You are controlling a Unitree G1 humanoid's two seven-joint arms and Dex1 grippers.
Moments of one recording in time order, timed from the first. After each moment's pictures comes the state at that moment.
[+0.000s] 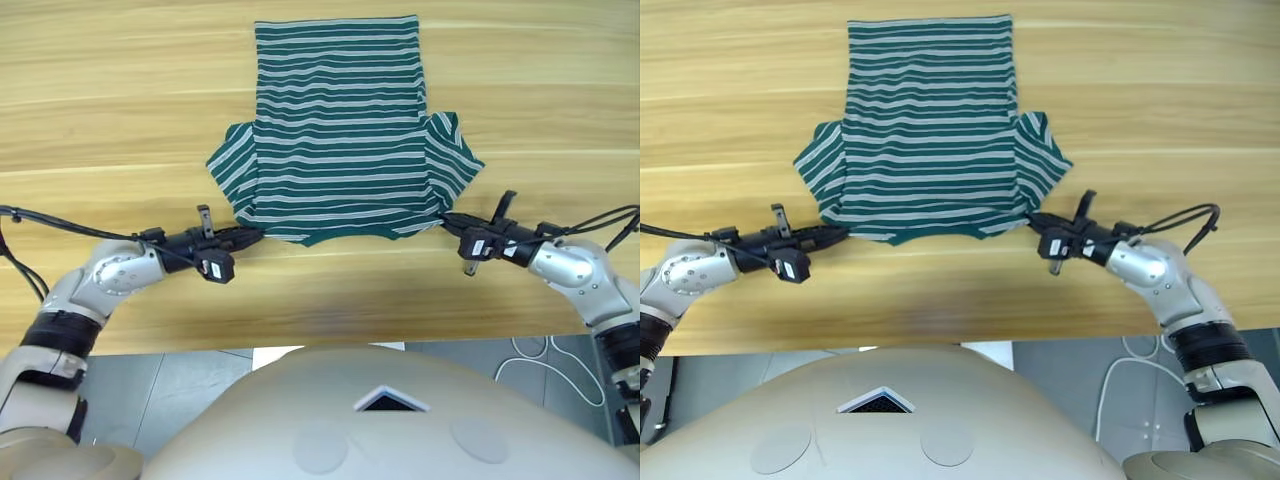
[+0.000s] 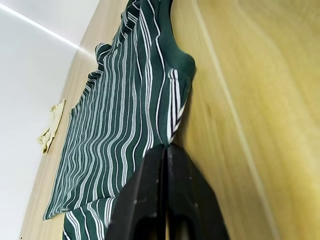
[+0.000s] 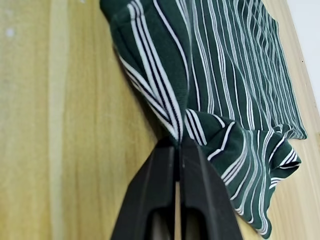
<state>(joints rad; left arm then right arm) 0.06 0.89 -0.35 0.31 0.27 -0.95 -0.53 0.12 -0.89 0.30 0.23 -0.22 -0.60 0.51</state>
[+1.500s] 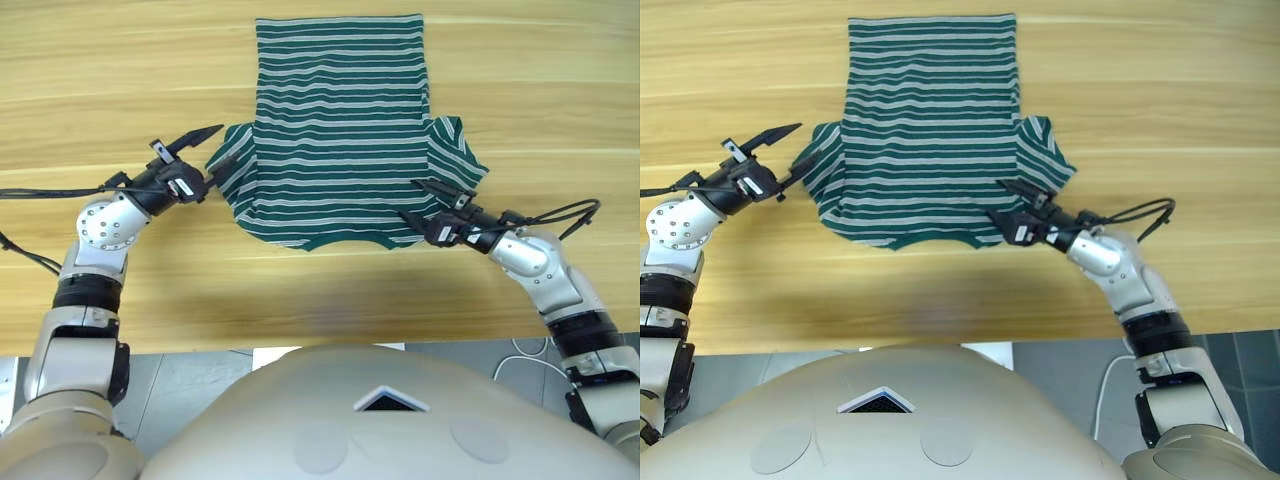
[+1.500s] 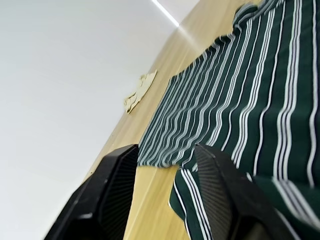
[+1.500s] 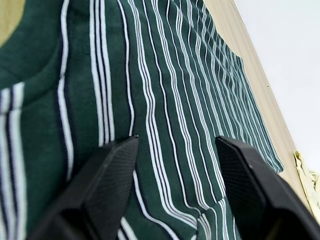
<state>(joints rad) -0.18 0.69 -0.13 0.66 0.17 -0.98 -0.50 0.05 -0.67 0.27 0.18 -0.33 -0.58 0.45</state>
